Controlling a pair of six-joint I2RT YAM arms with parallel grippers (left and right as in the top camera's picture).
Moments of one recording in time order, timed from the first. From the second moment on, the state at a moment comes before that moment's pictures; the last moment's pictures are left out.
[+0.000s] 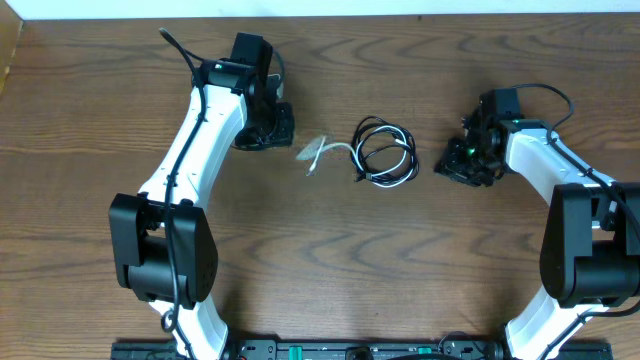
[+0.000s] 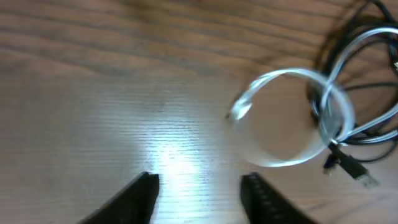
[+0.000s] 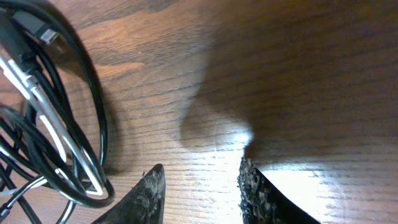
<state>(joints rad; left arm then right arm) -0.20 1.91 1.63 -1.11 0.20 -0.27 0.04 1.89 1.14 -0.63 -0.33 0.37</state>
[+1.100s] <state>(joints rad) -0.67 2.16 1.62 -0.75 0.30 0.05 -0.20 1.89 1.15 -0.67 -0.51 0.22</state>
